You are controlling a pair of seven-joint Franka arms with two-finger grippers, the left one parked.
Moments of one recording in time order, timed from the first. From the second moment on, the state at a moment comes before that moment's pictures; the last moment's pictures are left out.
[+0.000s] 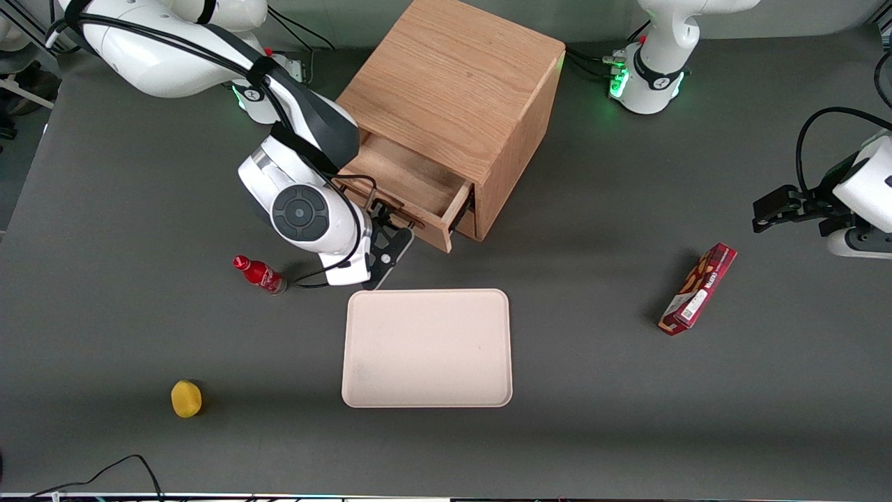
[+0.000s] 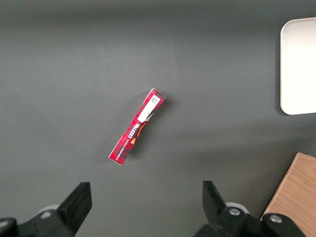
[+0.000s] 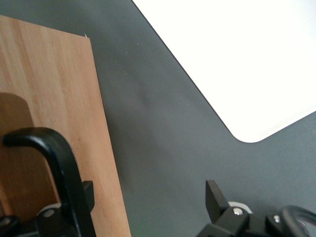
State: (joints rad) arm -0.07 0.63 0.79 -1.49 -0.24 1.75 -0.16
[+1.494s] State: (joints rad) arm -0.13 0.70 0.80 -1.39 -0.37 1.75 -0.19
